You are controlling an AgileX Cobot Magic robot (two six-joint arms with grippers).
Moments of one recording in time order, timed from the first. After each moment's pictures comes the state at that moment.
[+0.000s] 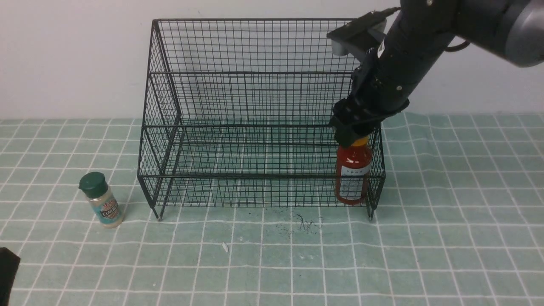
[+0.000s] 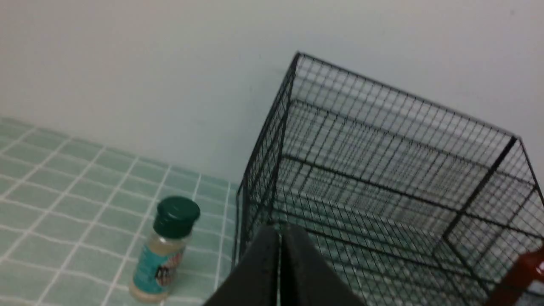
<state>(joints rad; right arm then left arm) 0.44 1.93 -1.82 0.09 1.26 -0.25 -0.07 0.04 -0.06 -0.33 0.13 -0.11</state>
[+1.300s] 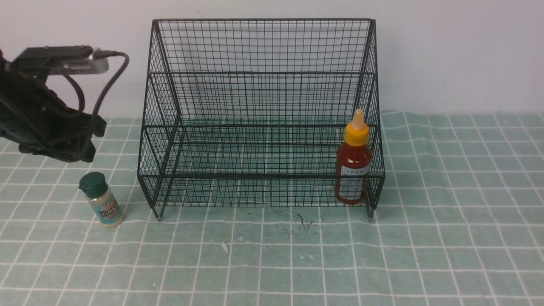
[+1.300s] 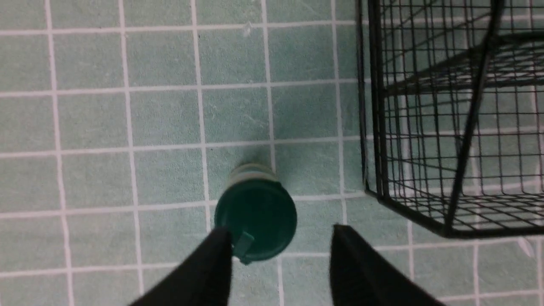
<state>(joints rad) 0.44 0.39 -1.07 0.17 1.08 -0.12 0.10 1.67 -1.34 -0.18 0.95 0.20</state>
